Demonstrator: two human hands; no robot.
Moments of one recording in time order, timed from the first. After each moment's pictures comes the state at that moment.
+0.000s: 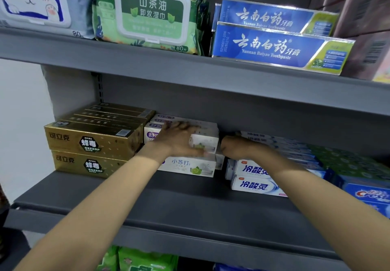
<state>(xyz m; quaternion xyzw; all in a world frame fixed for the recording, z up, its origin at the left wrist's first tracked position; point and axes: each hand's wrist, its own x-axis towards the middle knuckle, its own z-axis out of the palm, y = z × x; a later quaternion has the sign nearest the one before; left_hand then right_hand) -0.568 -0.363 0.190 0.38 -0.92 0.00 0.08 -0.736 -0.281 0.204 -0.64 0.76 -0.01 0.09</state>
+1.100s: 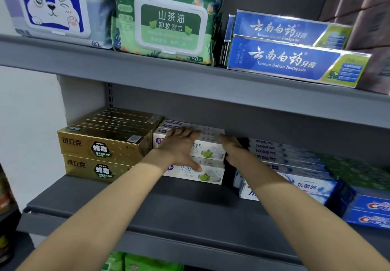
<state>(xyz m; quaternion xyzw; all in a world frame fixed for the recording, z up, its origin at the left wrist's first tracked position) -0.555 -0.376 0.181 0.37 -0.93 0.02 0.07 -0.743 -0.377 0.144 -0.32 0.72 -0.52 0.31</state>
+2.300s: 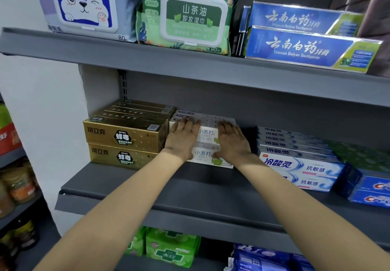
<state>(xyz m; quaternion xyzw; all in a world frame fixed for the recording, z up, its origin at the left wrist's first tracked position) -0.528 -0.361 0.164 0.43 -0.89 0.13 0.09 -0.668 -0.299 0.173 -0.63 0.77 -0.04 -0.10</state>
